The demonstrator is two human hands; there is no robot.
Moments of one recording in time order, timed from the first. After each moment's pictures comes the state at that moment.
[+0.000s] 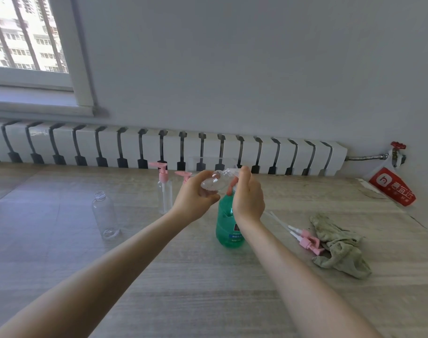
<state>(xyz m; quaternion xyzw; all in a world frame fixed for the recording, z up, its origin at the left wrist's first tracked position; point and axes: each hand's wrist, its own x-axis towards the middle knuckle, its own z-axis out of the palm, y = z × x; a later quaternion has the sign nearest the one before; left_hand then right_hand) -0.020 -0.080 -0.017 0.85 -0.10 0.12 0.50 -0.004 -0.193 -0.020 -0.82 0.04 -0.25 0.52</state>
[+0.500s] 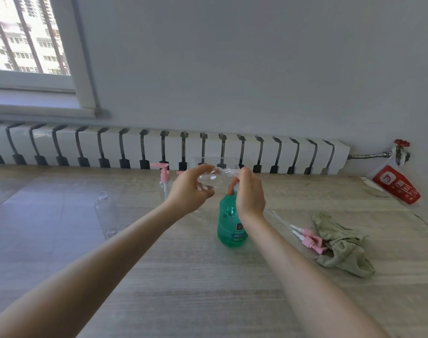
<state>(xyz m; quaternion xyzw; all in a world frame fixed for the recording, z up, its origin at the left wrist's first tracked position) -0.008 -0.064 -0.008 0.90 -0.10 0.14 0.40 -0.001 -0.197 -0.018 -0.81 0.01 -0.19 0.55</state>
